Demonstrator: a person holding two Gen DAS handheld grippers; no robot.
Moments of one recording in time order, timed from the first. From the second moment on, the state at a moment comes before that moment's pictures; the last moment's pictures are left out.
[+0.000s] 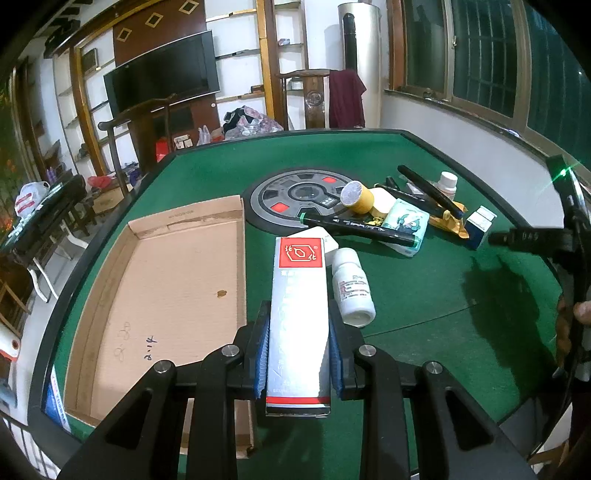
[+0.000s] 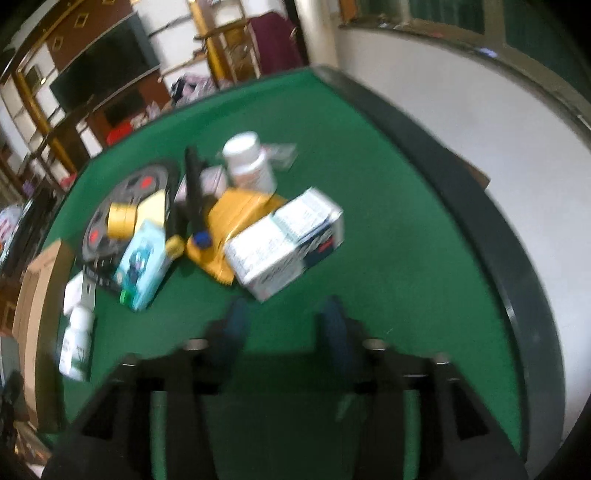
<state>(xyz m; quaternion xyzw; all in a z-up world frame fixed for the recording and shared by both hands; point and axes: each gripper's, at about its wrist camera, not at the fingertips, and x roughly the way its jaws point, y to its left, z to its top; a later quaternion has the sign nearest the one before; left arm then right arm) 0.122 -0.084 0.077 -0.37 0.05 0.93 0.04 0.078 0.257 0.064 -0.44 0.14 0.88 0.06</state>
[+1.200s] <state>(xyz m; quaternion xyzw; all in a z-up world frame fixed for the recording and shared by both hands) 0.129 -0.143 0.102 -0.34 0.00 0.94 0.02 0.082 0.225 0.114 -0.41 0.25 0.88 0.00</state>
